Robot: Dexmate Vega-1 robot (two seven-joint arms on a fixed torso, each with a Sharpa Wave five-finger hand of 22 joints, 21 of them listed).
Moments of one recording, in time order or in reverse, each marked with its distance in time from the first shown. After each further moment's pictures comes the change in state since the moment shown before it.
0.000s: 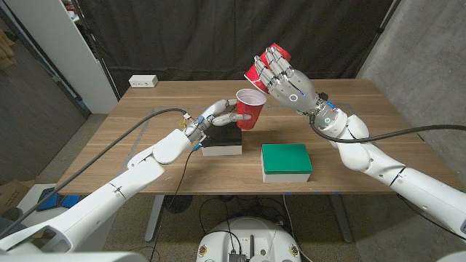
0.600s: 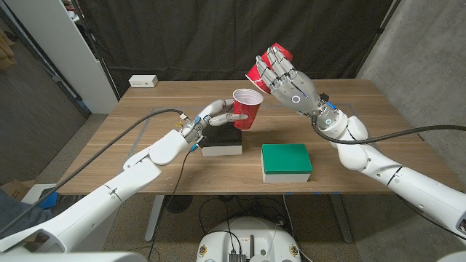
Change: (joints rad) left arm 0.033 0.024 -0.027 -0.038 -0.019 0.020 0.007; left_hand -0.002 -0.002 0.004 0.004 0.000 0.000 0.000 0.000 0.001 0.001 0.001 0.000 0.000 0.005 -0.005 0.000 0.000 0.000 0.000 0.000 0.000; right arm 0.015 0.009 -0.022 0.031 0.060 -0.032 -0.066; right_hand 0.008 -0.002 0.015 0.001 0.000 0.000 0.000 0.007 0.000 -0.001 -0.001 0.000 0.005 -0.016 0.000 -0.015 0.000 -0.009 0.002 -0.008 -0.005
